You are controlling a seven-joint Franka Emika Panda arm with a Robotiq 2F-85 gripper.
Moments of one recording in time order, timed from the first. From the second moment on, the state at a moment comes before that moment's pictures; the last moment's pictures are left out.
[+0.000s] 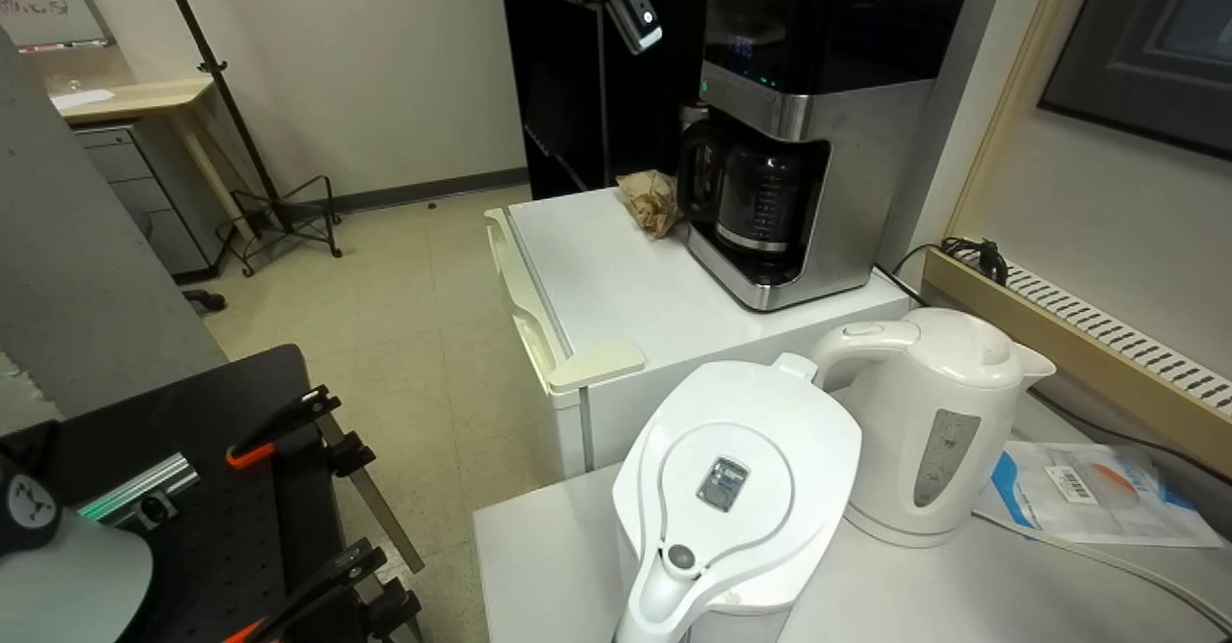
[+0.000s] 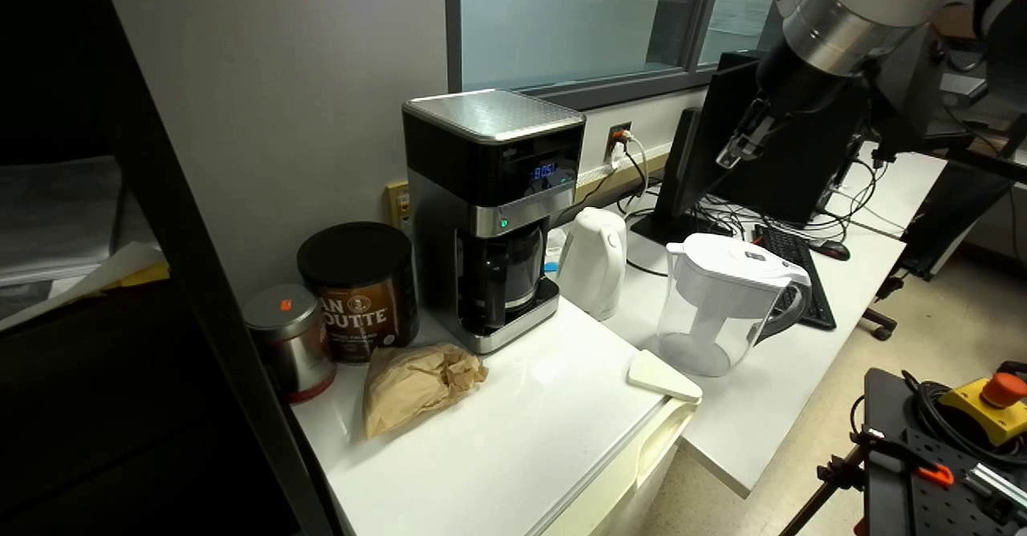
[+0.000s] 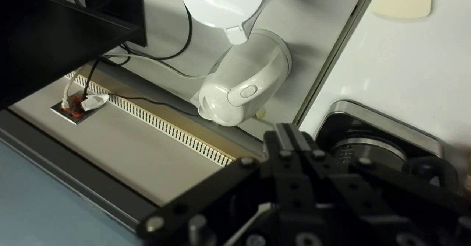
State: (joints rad) arm -0.07 -0.35 0.15 -2.40 -0.61 2.31 0.34
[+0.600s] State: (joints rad) arm -0.08 -0.21 0.15 -2.34 -0.73 2.49 0.43
